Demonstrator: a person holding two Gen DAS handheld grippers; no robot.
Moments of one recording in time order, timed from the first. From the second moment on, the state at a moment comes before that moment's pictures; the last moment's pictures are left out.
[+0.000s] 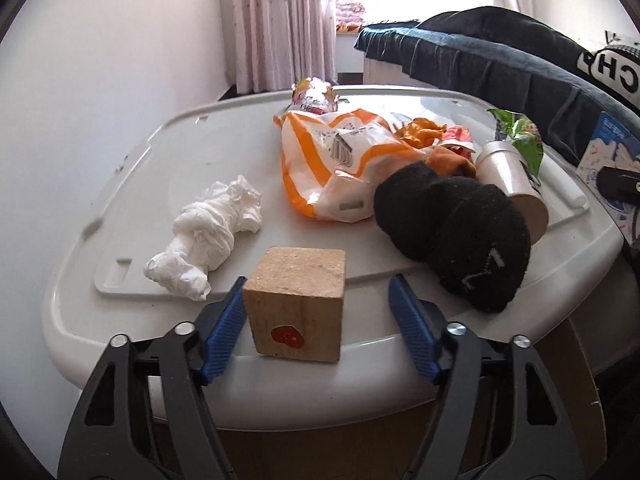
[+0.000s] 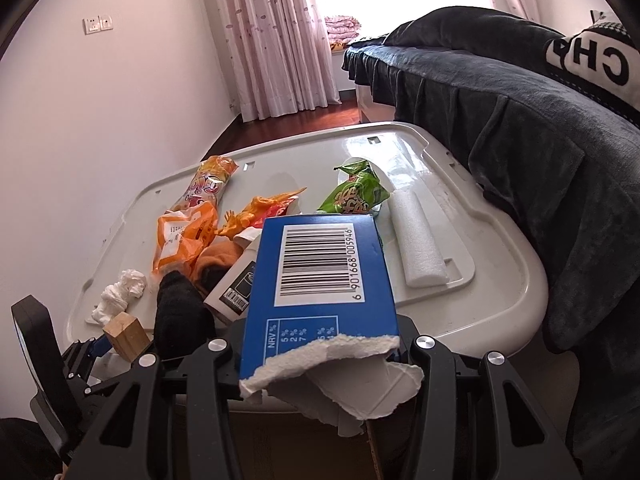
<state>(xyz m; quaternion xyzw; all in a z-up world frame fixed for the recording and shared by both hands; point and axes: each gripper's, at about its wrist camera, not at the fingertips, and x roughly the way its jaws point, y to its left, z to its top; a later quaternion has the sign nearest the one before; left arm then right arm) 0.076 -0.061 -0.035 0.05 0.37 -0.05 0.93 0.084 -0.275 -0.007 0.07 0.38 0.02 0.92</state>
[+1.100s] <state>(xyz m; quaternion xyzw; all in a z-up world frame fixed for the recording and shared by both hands) -0.048 -0.033 0.038 -0.01 0.39 0.00 0.92 -0.036 -0.224 -0.003 -0.01 0.36 0.11 0.93</state>
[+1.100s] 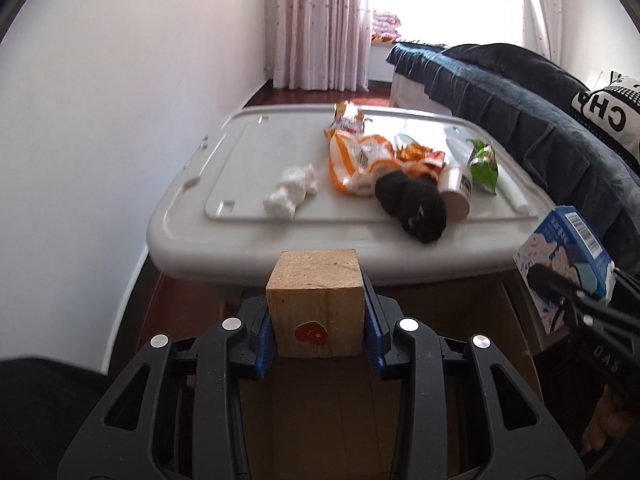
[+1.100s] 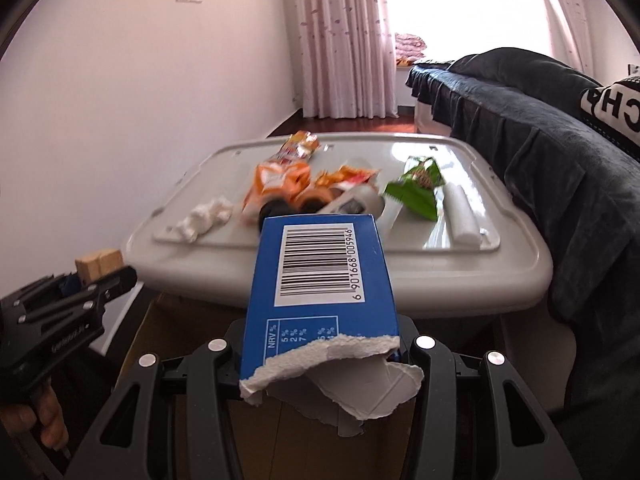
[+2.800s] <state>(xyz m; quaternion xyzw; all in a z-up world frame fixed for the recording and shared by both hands) -0.042 -0.018 -0.047 -0.01 0.49 0.05 0.87 -0.026 -0.238 -0.044 0.02 0.43 0.06 0.90</state>
